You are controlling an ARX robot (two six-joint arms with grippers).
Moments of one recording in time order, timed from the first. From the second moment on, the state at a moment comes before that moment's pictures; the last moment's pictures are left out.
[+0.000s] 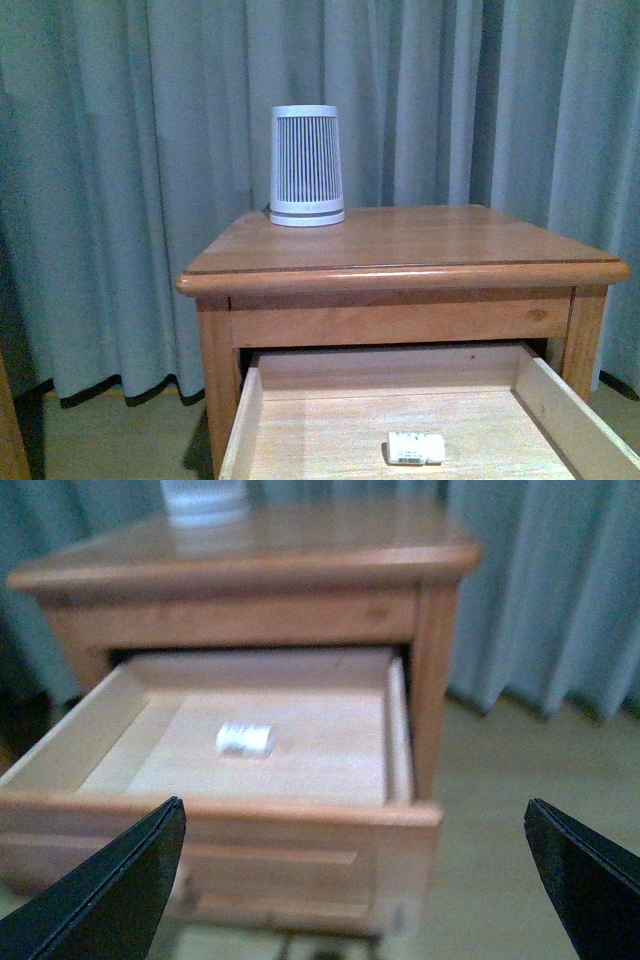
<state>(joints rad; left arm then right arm) 0.00 0.01 0.01 0.00 0.00 -0.01 -0.11 0.14 0.12 -0.21 -0.27 0.13</state>
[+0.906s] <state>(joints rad) 0.00 0.01 0.01 0.00 0.00 -0.01 0.33 1.86 1.03 0.23 0.22 -0.03</state>
